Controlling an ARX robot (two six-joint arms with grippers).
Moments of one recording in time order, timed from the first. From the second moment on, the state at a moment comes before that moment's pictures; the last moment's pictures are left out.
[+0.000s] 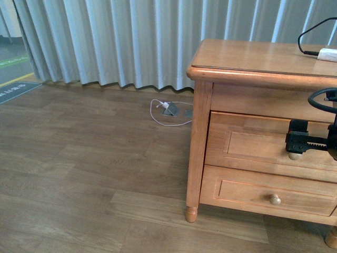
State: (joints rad) left arm 0.00 0.00 0.02 0.00 0.00 0.00; right arm -0.02 2.13 0.97 0.81 0.17 0.10
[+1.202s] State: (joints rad) left arm 0.00 0.00 0.02 0.00 0.00 0.00; right arm -0.10 1.37 0.51 0.43 -0.17 0.14
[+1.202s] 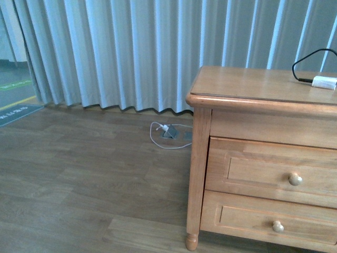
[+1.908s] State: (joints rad) left arm 0.00 0.00 0.02 0.00 0.00 0.00; right arm -0.14 0.65 0.22 0.44 -0.13 0.02
